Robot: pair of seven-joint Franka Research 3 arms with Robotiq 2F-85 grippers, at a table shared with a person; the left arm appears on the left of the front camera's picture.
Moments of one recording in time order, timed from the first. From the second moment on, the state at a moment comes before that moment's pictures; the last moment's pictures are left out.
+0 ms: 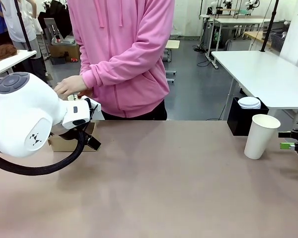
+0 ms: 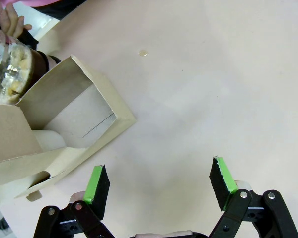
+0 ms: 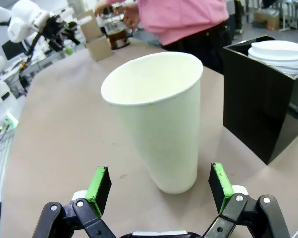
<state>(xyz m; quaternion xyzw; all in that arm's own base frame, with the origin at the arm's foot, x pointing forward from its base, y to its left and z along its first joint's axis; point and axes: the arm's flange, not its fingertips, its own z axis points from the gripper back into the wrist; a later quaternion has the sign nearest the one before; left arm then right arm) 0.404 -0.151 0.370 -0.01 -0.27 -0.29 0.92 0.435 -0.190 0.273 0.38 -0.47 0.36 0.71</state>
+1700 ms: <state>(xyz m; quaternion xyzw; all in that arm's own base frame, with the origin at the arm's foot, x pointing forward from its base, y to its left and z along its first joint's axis) 0.404 -0.151 0.370 -0.01 -0.27 -0.29 0.92 0.467 -0.153 0.244 0.39 -0.55 0.33 0.66</state>
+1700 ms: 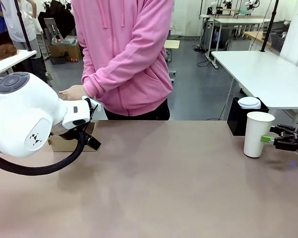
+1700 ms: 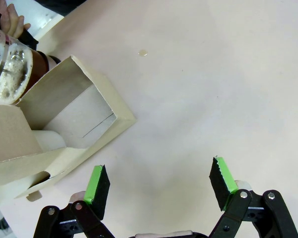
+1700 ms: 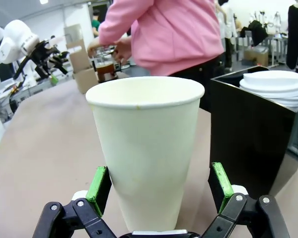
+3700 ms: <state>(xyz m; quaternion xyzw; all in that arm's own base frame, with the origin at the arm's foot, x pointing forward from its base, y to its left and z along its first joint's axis) 0.404 -0.151 0.370 -0.01 -0.27 -0.29 0.92 0.470 -0.101 0.263 0.39 -0.57 0.34 0.64</state>
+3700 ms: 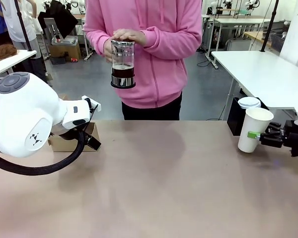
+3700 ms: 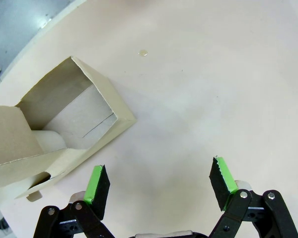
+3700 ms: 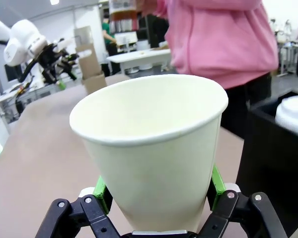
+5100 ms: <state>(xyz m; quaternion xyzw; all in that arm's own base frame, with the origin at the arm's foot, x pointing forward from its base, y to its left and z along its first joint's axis) 0.404 -0.151 0.370 -0.01 -0.27 -0.29 0.92 0.602 0.187 0.280 0.37 -0.56 0.32 0.67</state>
